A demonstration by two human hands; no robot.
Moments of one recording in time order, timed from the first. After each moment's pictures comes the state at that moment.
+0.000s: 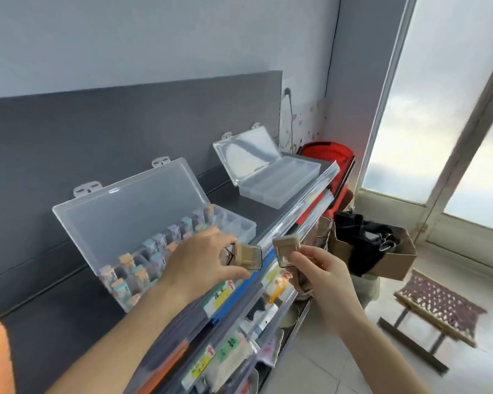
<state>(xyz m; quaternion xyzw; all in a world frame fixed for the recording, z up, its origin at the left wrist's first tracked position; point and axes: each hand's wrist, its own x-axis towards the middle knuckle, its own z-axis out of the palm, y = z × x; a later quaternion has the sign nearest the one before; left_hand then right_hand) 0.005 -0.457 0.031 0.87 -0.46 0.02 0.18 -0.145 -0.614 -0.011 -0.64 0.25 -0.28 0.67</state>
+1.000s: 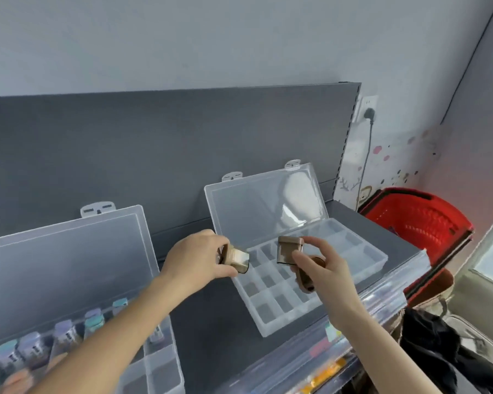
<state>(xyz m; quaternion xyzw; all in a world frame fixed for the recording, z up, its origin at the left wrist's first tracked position) 0.235 -0.727 0.018 0.96 -0.24 0.05 0.14 0.145 -0.941 -0.002 -0.70 0.11 -0.13 0.69</state>
